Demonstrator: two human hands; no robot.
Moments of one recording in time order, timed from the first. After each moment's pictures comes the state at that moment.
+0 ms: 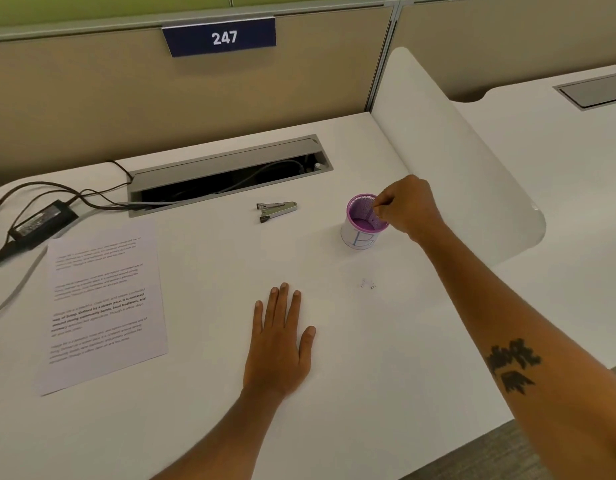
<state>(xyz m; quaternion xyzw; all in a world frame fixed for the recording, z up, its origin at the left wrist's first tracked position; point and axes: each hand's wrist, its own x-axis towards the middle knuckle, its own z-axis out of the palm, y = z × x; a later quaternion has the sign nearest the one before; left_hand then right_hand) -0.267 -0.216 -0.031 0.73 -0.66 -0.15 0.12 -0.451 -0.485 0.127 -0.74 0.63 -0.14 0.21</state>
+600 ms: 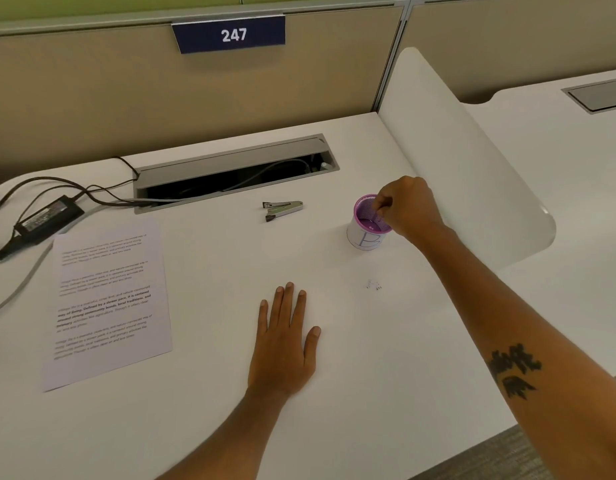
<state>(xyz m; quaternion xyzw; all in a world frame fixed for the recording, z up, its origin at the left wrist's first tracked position) -0.266 -0.216 -0.033 0.73 -0.66 -0.16 0.12 -0.443 -0.480 0.126 -0.79 0.58 -0.11 0.15</state>
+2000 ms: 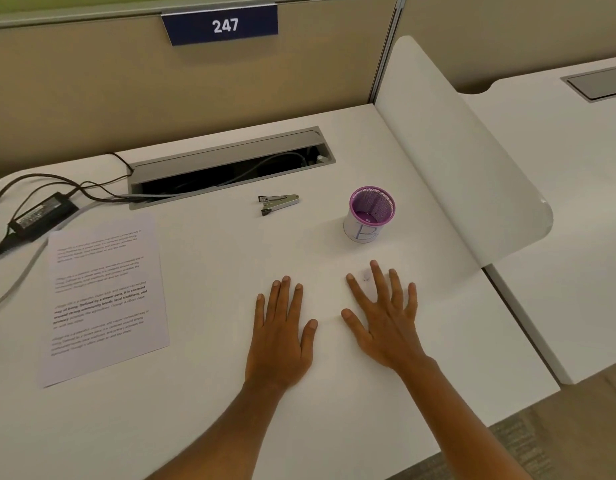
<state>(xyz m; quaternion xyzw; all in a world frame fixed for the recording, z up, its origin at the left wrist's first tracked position) -0.267 -0.218 -0.036 0.73 -0.65 -0.15 0.11 -0.487 -0.301 -0.018 -0.83 0.55 0.02 0.09</state>
